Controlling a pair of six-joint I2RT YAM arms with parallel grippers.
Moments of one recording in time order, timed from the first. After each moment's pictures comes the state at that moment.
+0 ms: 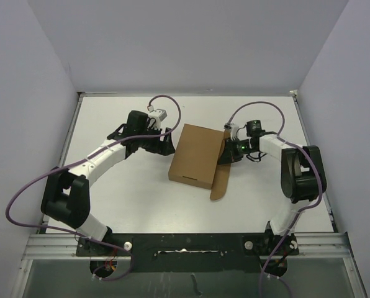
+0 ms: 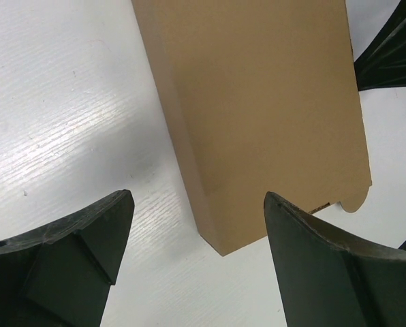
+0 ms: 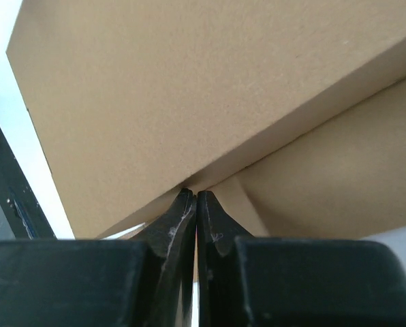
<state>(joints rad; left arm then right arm) -0.42 1.57 1.11 -0.30 0.35 -0.20 0.13 1.79 1.07 -0.43 -0.82 -0.18</state>
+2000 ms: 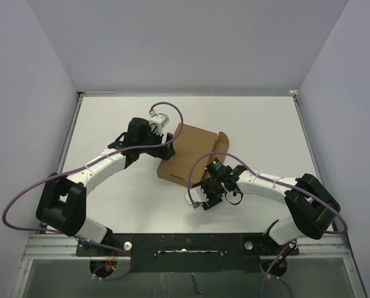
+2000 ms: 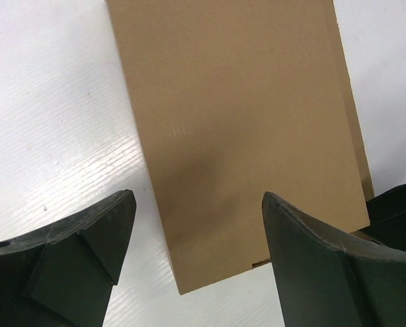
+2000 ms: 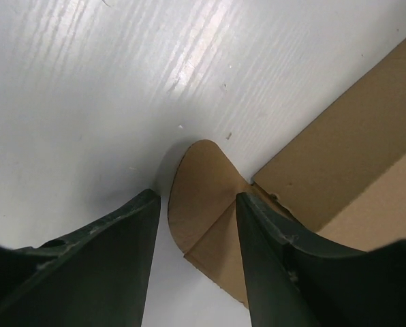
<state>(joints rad) -0.47 1.49 0.98 -0.13 0.26 -0.13 0.77 1.47 0.73 -0.44 -0.45 -1.30</state>
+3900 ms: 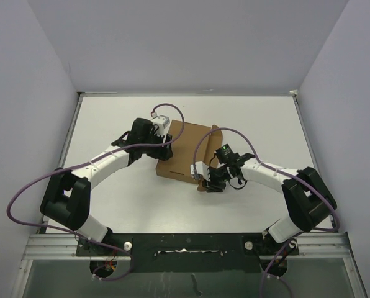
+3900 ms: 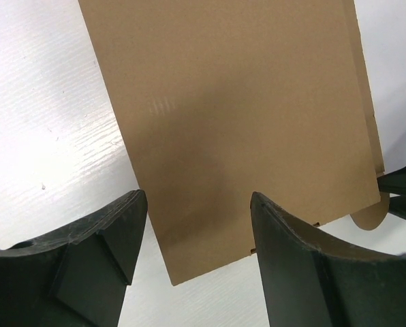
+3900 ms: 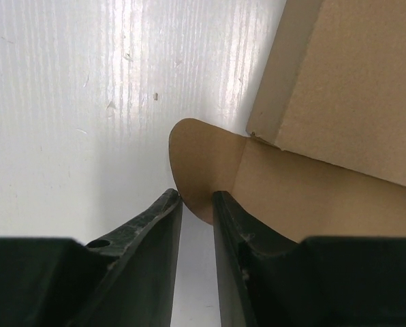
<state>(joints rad) -0.48 1.55 1.01 -0.21 0.21 -0.15 0.58 1.53 0.82 -0.46 -0.57 -0.93</state>
